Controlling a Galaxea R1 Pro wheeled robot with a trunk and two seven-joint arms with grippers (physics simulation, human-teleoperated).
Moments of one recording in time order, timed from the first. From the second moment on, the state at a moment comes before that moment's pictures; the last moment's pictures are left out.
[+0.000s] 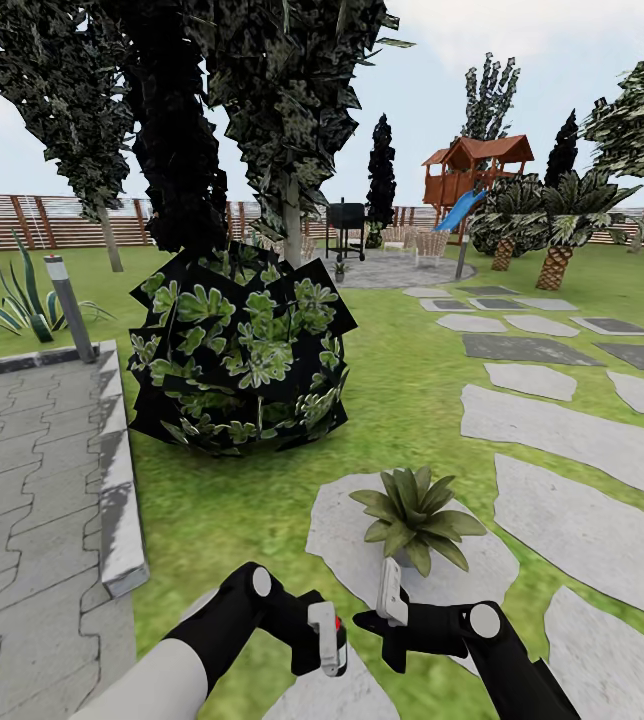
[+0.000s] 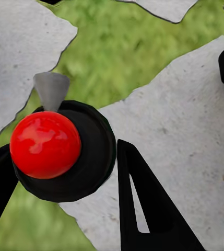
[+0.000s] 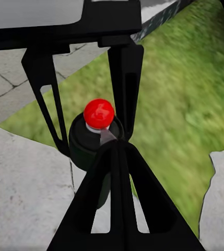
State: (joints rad) left arm -0.63 -0.17 -0.28 -0.55 -0.82 -0.06 -1.01; right arm -0.34 0.01 0.01 -1.00 0.57 -0.21 1.07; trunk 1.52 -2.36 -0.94
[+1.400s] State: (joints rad) left arm -0.62 -0.17 -0.28 -0.54 -0.73 -0.10 -1.01; right arm -0.34 0.01 0.01 -1.00 0.57 -0.21 1.07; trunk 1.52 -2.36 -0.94
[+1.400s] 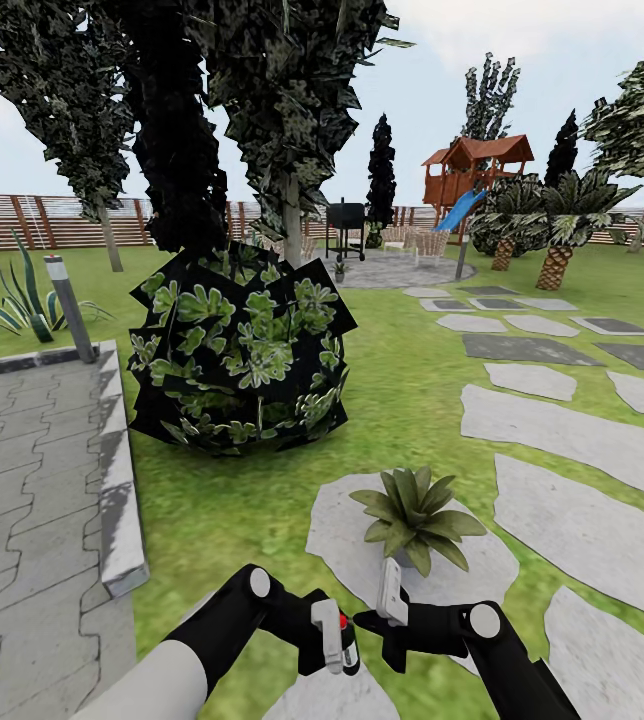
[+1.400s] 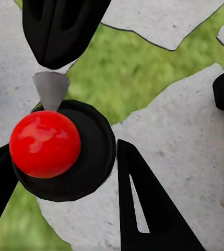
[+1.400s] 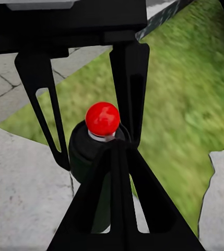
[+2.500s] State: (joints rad) left arm -0.62 -0.02 -0.28 -0.54 -0.78 -0.10 -1.01; right arm -0.34 0.01 0.01 -1.00 0.59 -0.21 1.07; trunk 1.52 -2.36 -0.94
